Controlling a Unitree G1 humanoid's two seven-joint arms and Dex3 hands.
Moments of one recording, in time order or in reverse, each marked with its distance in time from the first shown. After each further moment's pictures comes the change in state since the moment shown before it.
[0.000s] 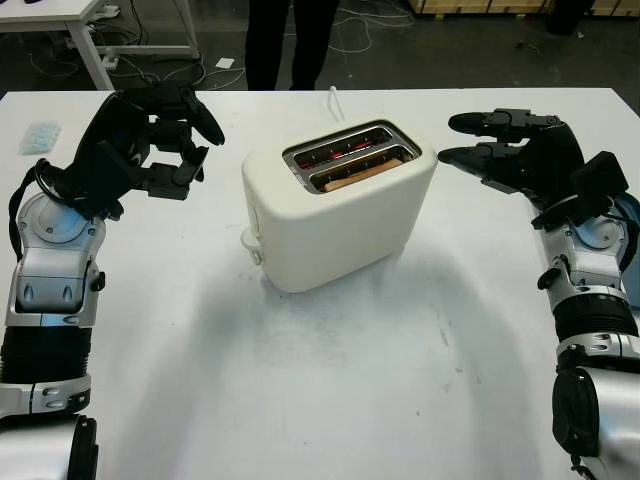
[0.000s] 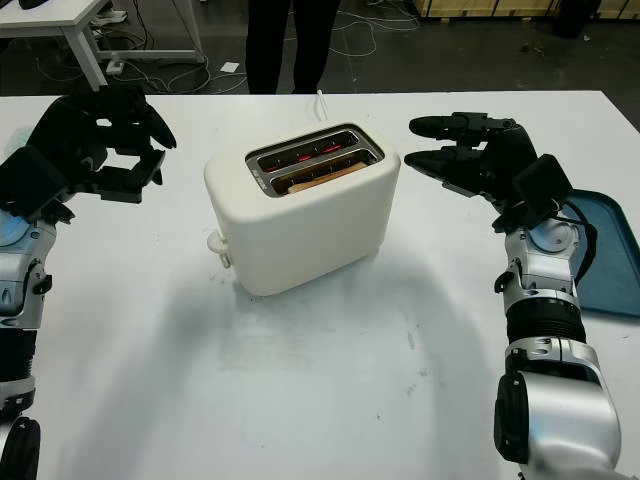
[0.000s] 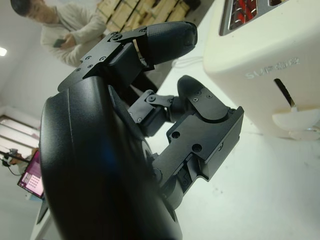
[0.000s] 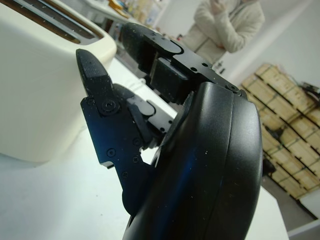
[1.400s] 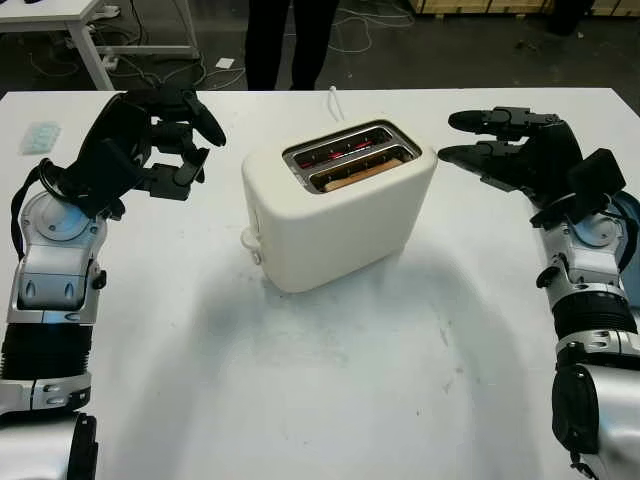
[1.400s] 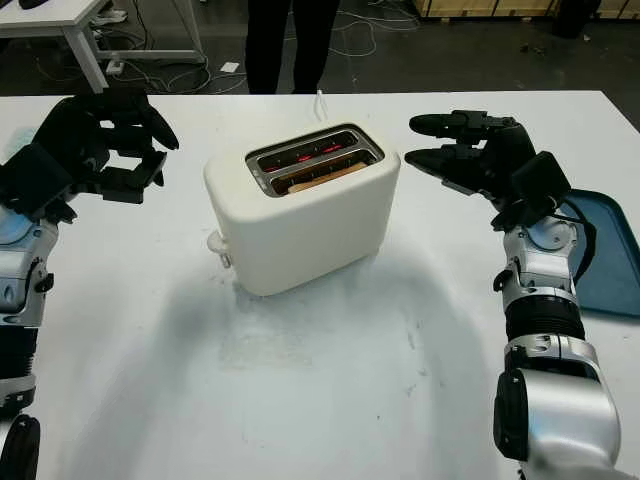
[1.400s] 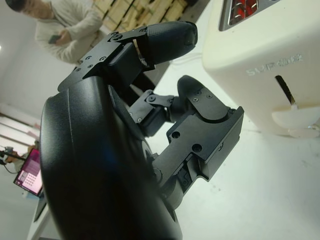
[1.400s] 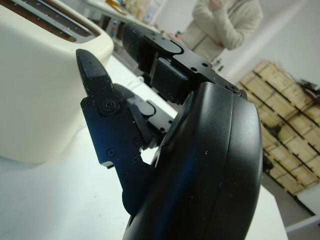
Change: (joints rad) left arm -0.010 0.006 -0.009 0.009 0.003 0.028 0.000; right arm -0.012 0.000 0.011 0.018 -0.013 -0.001 -0.026
